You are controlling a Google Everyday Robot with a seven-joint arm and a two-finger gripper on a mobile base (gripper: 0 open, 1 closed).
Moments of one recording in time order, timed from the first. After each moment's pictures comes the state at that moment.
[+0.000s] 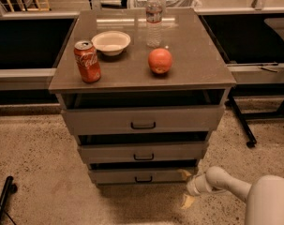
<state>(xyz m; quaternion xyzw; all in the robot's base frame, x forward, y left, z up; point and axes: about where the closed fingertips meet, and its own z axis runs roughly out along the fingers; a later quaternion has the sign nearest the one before) 0.541 -0.200 0.187 -0.66 0.68 0.15 0.29</state>
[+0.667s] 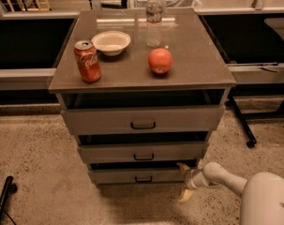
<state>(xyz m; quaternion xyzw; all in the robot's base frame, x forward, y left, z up) 0.577 -0.201 0.188 -0.68 0.66 0.10 0.30</state>
